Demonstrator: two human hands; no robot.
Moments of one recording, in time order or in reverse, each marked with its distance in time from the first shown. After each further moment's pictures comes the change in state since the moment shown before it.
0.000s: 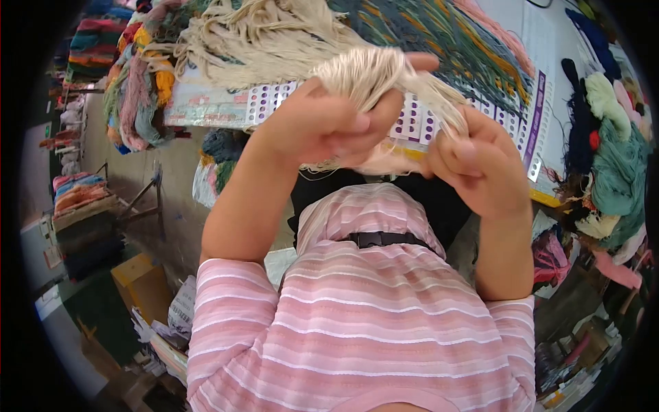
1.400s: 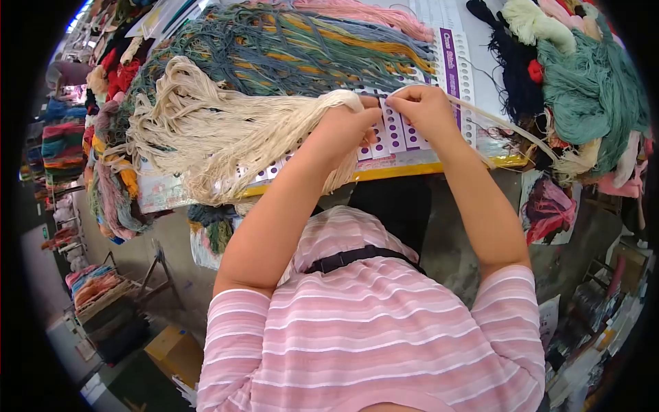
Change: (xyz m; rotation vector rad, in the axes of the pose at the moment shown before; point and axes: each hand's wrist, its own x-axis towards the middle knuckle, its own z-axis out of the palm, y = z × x) left_hand 0.146 -0.109 0.037 0.313 0.388 -0.396; right_hand -0.006 0.010 -0.170 -0.894 0.762 -0.021
